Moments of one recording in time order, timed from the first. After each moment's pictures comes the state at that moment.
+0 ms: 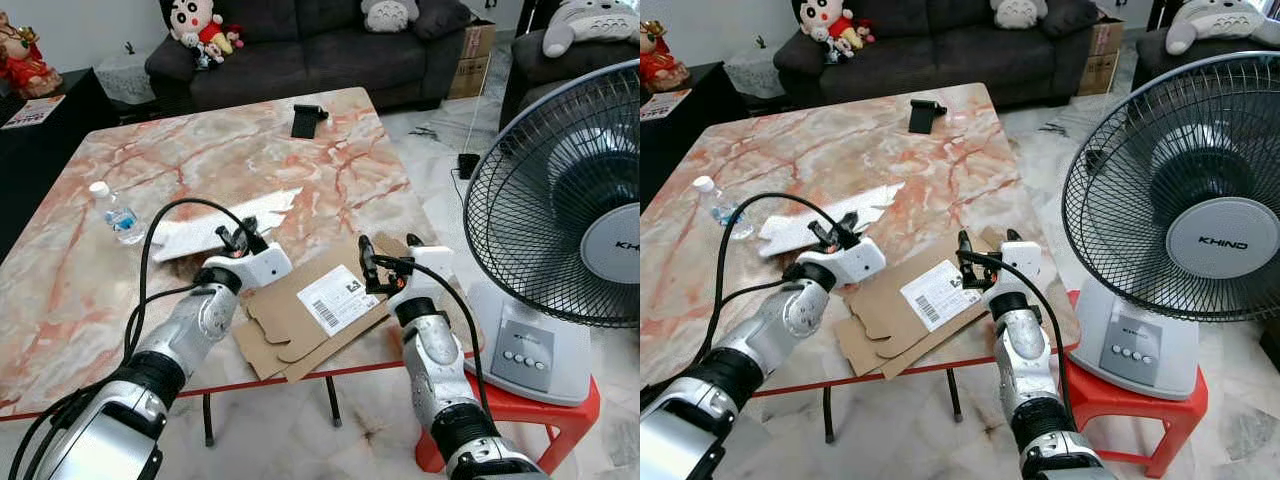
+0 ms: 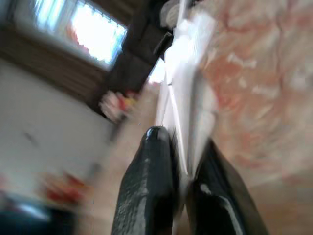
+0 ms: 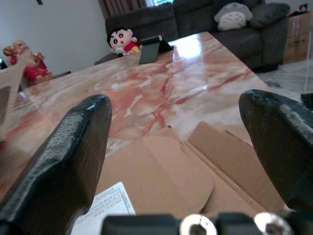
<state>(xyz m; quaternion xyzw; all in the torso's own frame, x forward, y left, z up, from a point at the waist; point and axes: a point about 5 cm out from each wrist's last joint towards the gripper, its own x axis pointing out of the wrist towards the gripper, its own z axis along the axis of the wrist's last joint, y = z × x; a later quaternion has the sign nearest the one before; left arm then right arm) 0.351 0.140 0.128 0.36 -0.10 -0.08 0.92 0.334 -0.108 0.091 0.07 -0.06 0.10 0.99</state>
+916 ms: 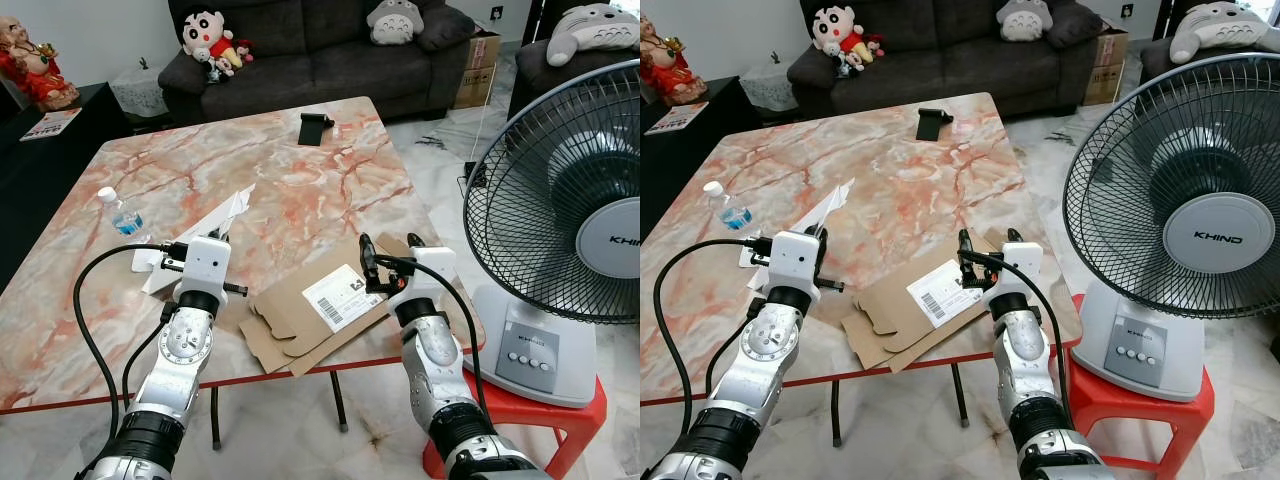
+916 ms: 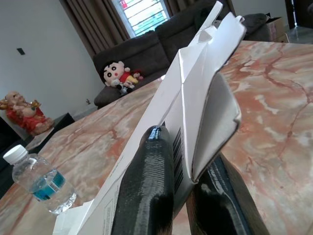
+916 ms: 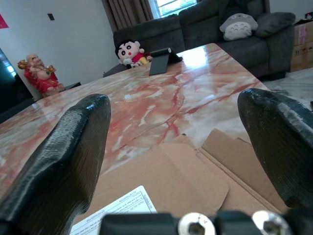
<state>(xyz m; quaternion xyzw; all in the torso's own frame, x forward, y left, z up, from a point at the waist) 0.324 0.164 0.130 0.15 -0.10 -0.01 0.98 0.334 -0.104 0.093 0.09 -0.07 0.10 0.99</state>
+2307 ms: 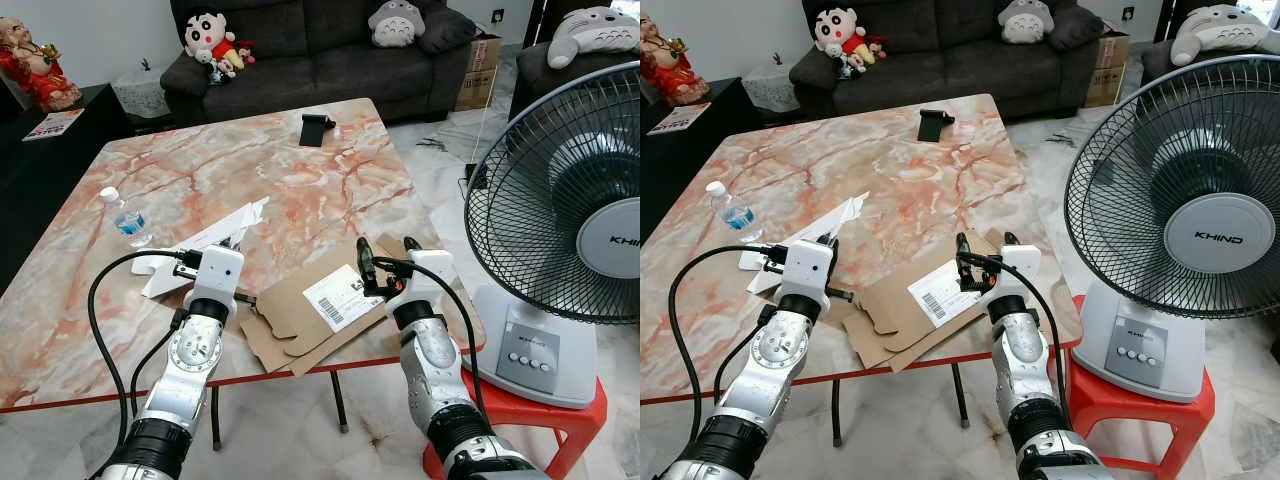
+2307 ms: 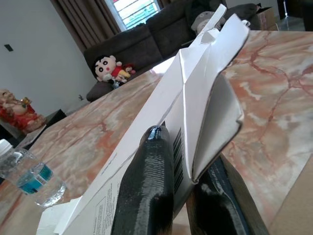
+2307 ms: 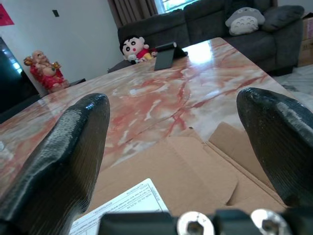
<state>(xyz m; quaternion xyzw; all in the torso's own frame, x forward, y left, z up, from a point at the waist) 0.320 0.152 0.119 0.15 -0.09 -0.03 0.98 0.333 -0.103 0.090 0.09 -0.06 0.11 0.99</state>
